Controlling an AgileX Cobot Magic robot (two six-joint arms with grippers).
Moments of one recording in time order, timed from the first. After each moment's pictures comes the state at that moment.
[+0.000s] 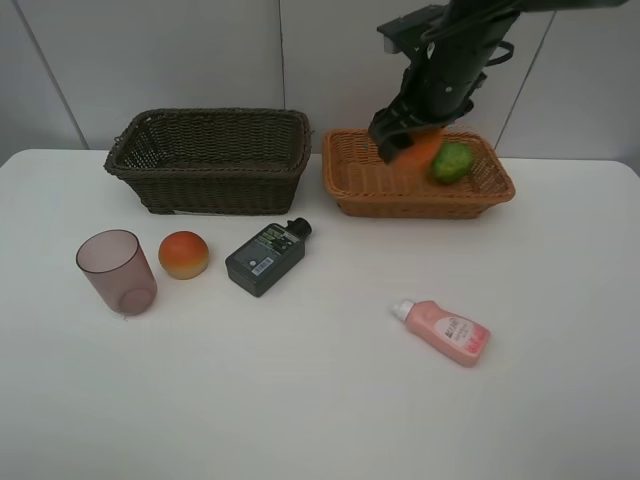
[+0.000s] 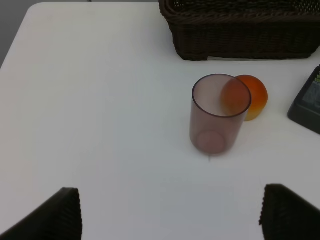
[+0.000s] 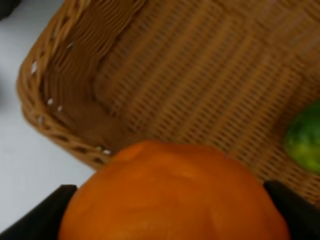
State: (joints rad) left arm 0.03 -0.01 -0.51 0.02 1.06 -0.03; right arm 0.42 1.96 -1.61 -0.19 0.86 -0.10
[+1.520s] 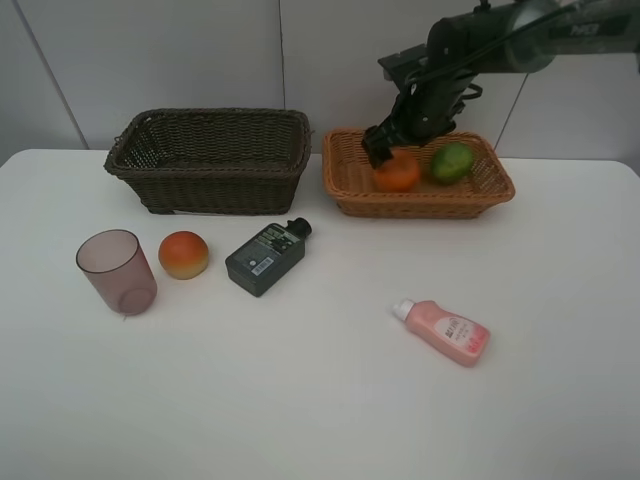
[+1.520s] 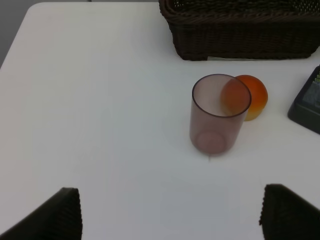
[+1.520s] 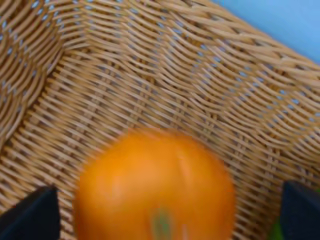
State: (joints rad) left arm 0.03 -0.01 -0.51 0.02 1.06 -0.03; right arm 0.34 2.26 -1.82 -0.20 0.70 -0.05
